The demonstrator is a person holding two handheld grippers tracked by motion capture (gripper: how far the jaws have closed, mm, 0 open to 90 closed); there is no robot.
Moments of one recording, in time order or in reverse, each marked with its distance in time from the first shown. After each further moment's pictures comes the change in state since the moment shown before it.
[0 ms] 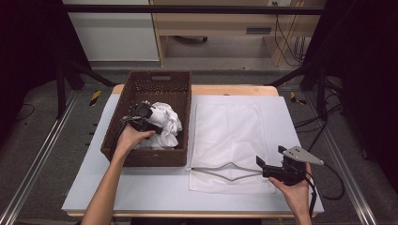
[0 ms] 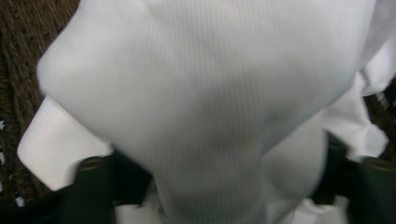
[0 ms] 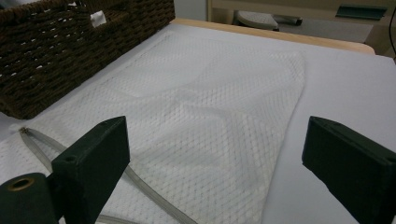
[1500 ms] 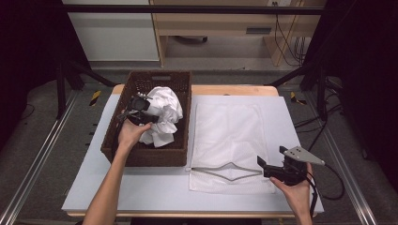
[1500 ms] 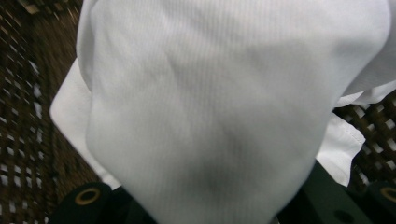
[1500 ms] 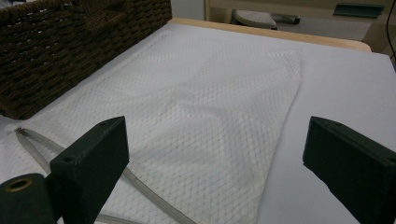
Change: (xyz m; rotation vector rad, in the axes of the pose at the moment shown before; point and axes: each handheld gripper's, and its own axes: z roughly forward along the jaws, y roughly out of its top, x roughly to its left) left arm -0.002 0.012 -0.037 -0.199 0.024 -0.044; right arm -0.003 -0.001 0.000 0.001 -0.006 0.005
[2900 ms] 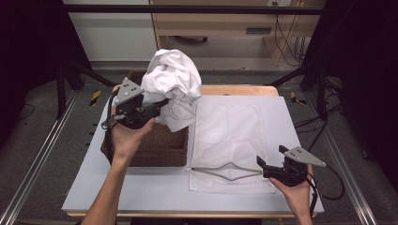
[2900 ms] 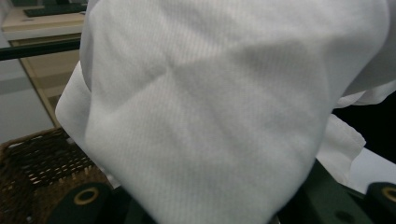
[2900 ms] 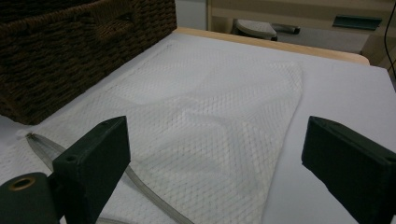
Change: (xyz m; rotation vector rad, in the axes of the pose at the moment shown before) left arm -0.091 0.019 -0.146 -0.547 -0.144 0.117; right arm 0.007 0.005 -0.006 -0.030 0.006 -0.013
